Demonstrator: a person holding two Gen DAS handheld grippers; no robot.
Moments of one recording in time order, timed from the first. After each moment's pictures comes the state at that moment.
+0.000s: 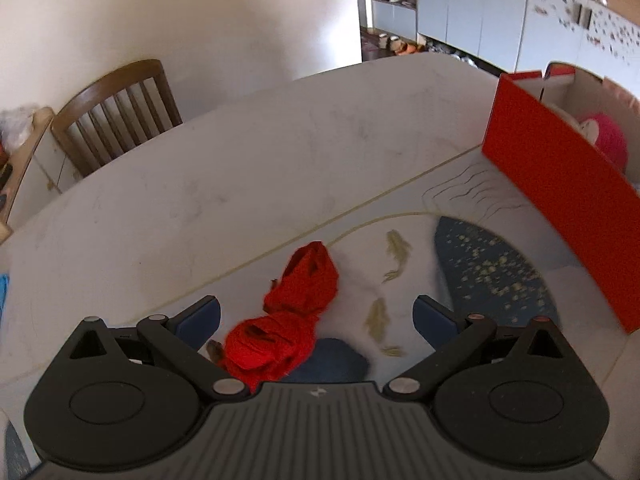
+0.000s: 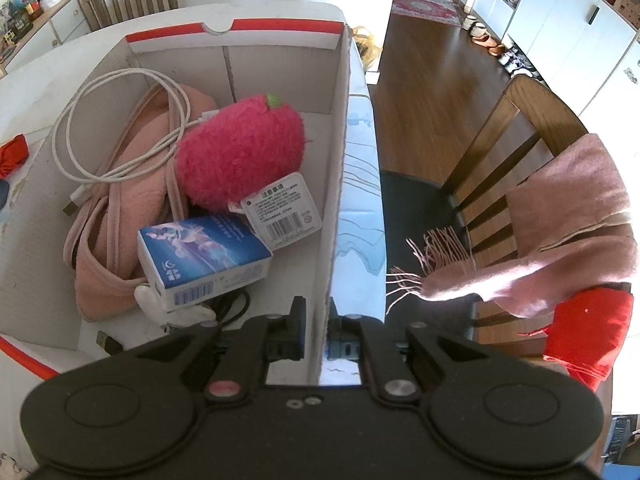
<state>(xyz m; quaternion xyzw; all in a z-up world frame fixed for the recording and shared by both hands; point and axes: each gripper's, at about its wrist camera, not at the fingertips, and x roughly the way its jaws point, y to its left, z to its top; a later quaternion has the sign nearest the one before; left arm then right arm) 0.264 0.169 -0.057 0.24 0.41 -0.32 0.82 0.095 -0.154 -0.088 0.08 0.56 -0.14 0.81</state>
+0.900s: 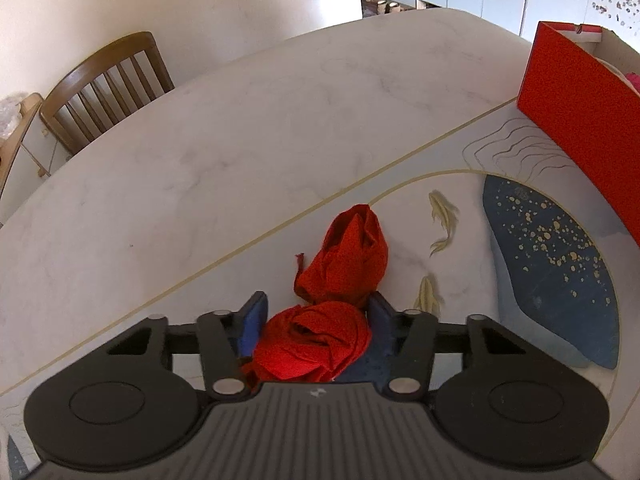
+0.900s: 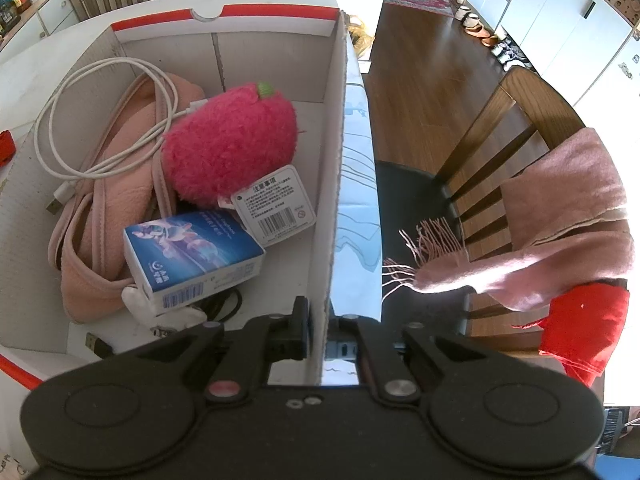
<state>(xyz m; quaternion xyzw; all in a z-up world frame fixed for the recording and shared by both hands) 0.295 0.169 -0.096 0.27 0.44 -0.31 0.80 0.102 -0.154 -0.095 0.08 0.57 -0.15 0.80</state>
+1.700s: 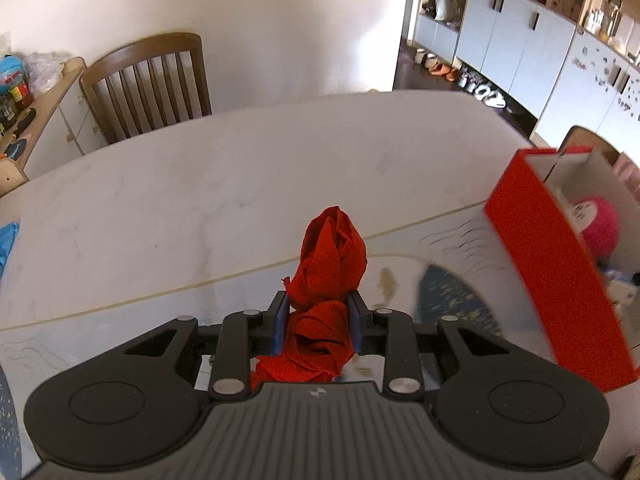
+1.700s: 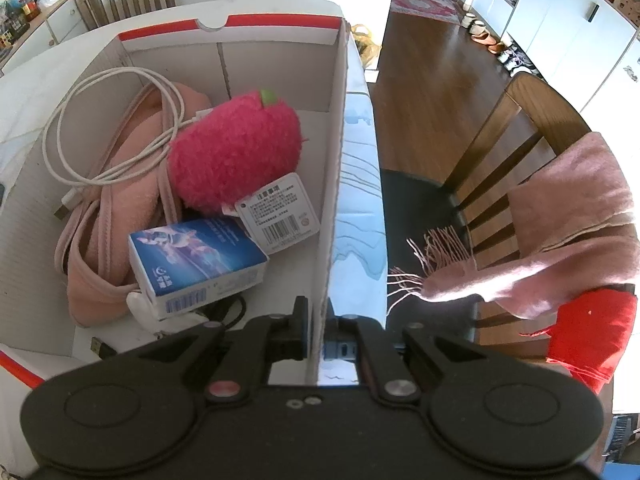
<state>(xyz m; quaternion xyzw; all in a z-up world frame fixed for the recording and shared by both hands) 0.270 0.168 0.001 0.14 0.45 -0.28 0.84 0.099 -0.158 -0.095 0.09 0.56 -0.14 0.82</state>
